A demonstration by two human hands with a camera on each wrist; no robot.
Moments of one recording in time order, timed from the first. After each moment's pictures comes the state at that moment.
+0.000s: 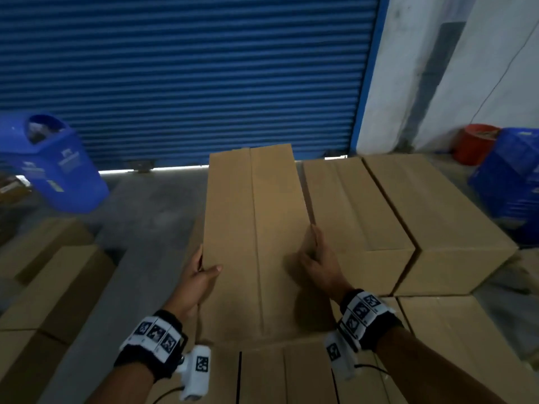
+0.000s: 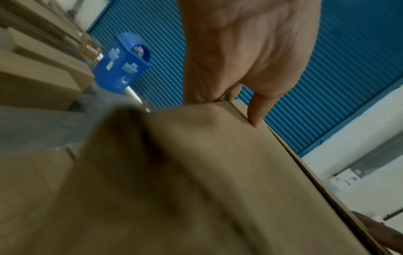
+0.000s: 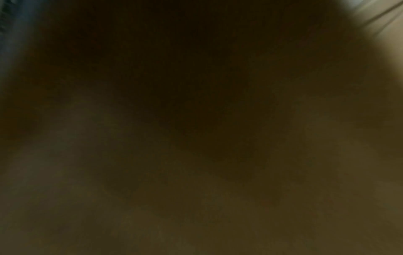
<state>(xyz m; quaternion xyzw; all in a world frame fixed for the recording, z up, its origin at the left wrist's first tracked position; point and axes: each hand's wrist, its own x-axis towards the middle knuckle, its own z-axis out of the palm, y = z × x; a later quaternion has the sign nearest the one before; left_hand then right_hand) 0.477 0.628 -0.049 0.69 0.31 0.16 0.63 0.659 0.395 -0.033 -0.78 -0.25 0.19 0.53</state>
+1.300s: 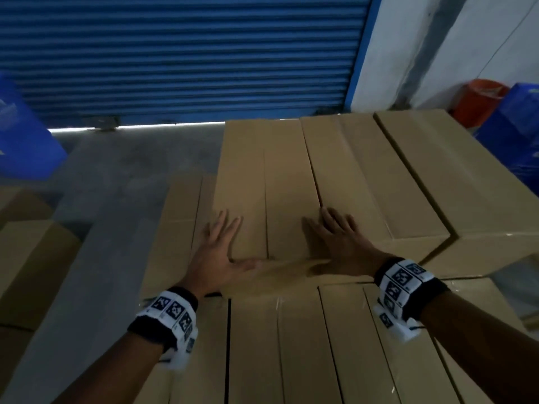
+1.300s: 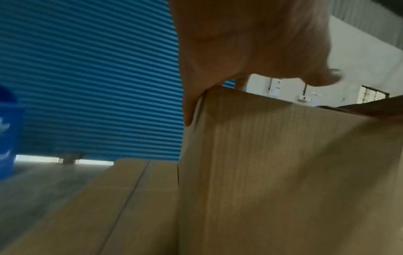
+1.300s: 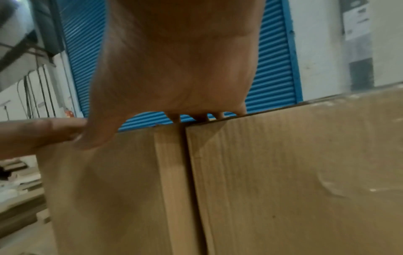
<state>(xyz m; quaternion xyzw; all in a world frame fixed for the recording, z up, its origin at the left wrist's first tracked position) 0.585 0.662 -0.141 0.94 0.18 0.02 0.29 0.778 0.406 -0.113 -0.87 -0.46 0.15 -0.05</state>
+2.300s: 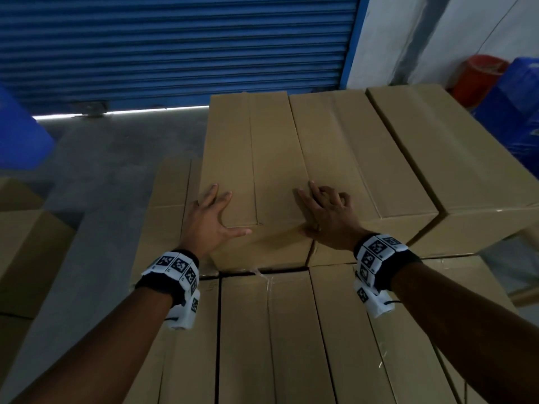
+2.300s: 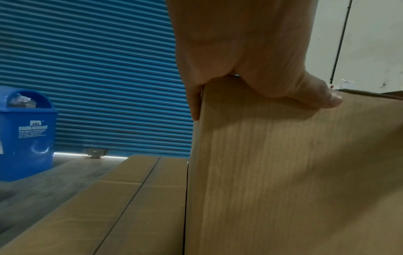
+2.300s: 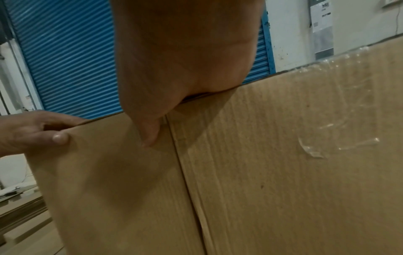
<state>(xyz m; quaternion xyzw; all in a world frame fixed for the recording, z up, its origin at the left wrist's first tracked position) 0.631 0.671 -0.154 0.96 0.21 0.06 0.18 0.796 0.409 -0.136 -0.90 -0.44 0.04 -0.02</state>
